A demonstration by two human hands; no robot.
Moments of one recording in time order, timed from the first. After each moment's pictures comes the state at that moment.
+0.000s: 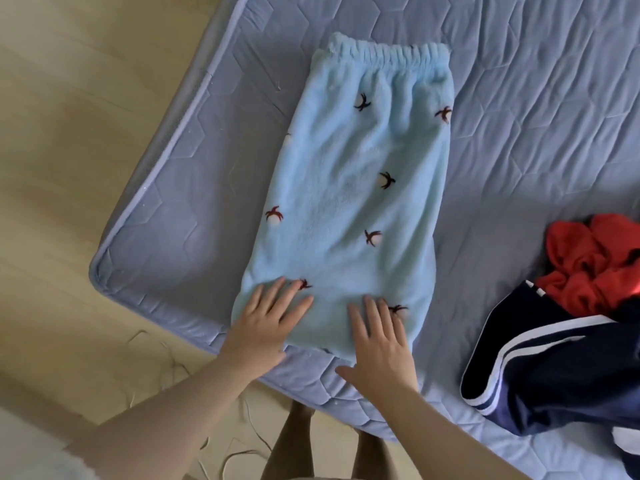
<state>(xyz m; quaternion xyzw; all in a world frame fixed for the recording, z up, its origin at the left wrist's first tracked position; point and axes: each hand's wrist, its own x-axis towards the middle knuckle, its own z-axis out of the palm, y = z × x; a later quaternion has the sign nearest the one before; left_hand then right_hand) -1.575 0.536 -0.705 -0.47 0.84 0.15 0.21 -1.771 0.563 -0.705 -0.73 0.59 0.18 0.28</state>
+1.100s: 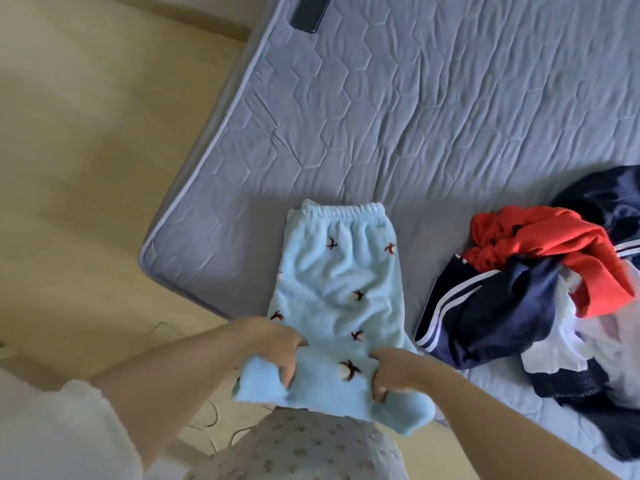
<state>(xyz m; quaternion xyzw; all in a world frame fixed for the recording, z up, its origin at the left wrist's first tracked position) -1.619 0.562 -0.581 -0.39 0.54 0.60 0.44 -1.838 0.608 -0.591 -0.51 0.51 0.32 0.61</state>
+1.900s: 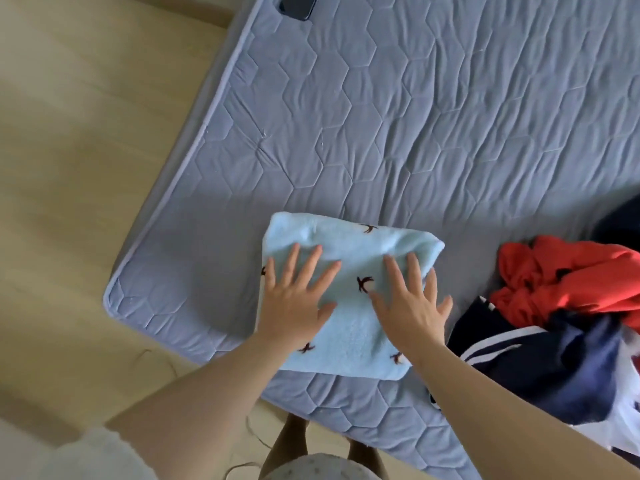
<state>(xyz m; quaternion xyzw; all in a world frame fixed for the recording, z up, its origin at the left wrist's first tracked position) -1.656 0.475 -0.644 -0.56 0.82 0.10 0.09 -1.840 0.484 -0.644 -0.57 0.74 0.12 0.35</state>
